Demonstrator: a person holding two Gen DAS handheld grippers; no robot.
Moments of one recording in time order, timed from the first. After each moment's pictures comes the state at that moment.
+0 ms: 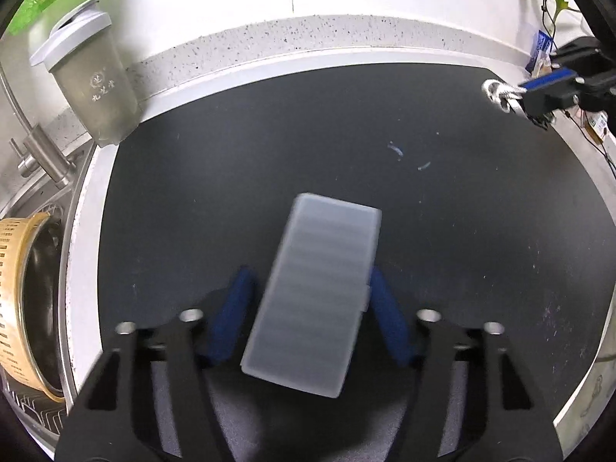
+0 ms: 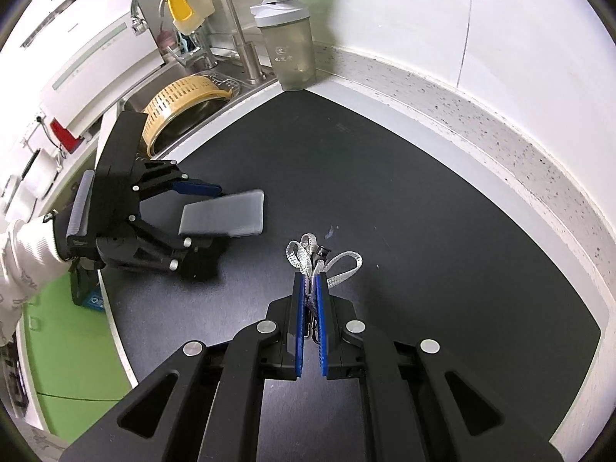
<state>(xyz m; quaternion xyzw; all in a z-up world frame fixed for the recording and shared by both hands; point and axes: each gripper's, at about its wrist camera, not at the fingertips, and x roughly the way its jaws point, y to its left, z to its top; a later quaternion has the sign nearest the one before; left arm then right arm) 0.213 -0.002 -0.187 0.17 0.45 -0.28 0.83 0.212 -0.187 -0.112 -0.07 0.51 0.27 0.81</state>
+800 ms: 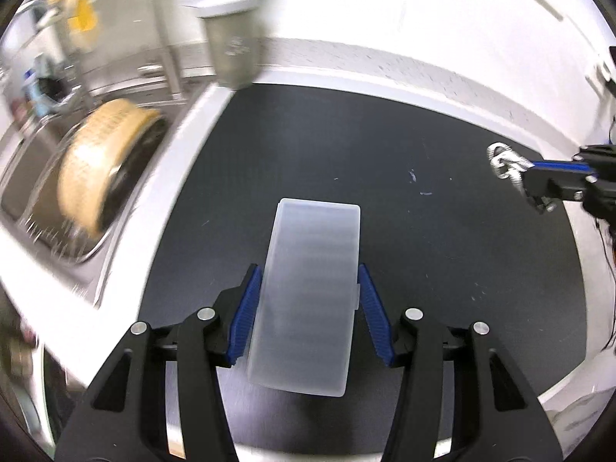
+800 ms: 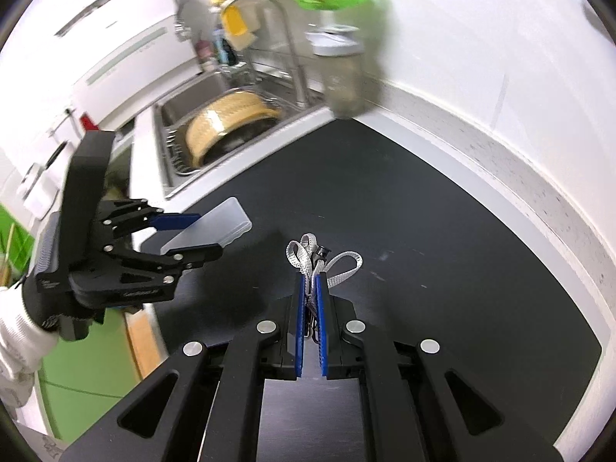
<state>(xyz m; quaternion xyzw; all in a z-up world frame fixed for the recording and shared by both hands) 0.127 0.025 -0.112 0.03 0.49 -0.08 0.87 0.181 -0.151 -0.074 -0.08 0.47 0.33 0.82</state>
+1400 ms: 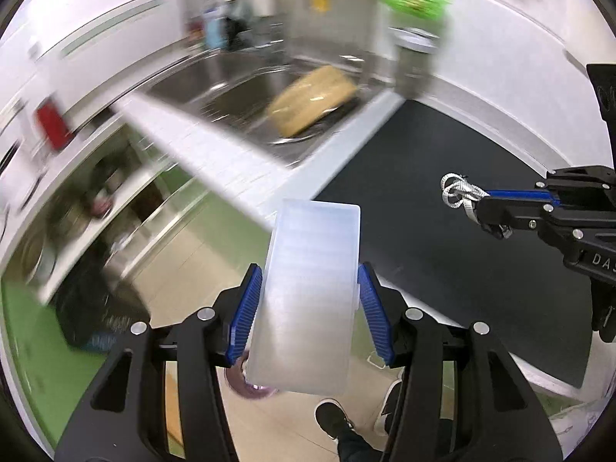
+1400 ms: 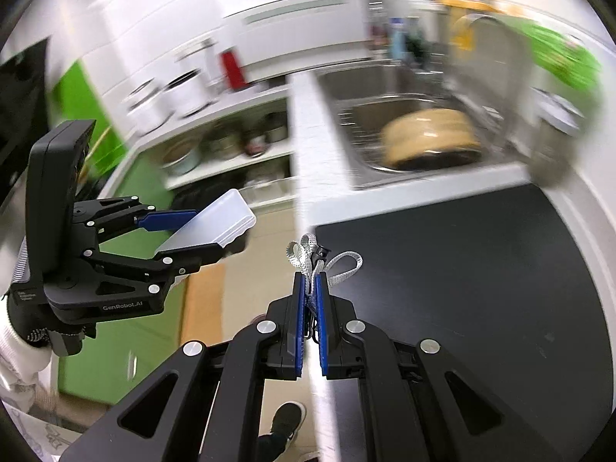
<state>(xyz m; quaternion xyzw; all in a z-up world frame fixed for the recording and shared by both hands) -0.078 0.127 -0.063 -0.08 0.45 0.16 0.87 0.069 0.007 -0.053 -0.16 0.41 0.55 0.71</state>
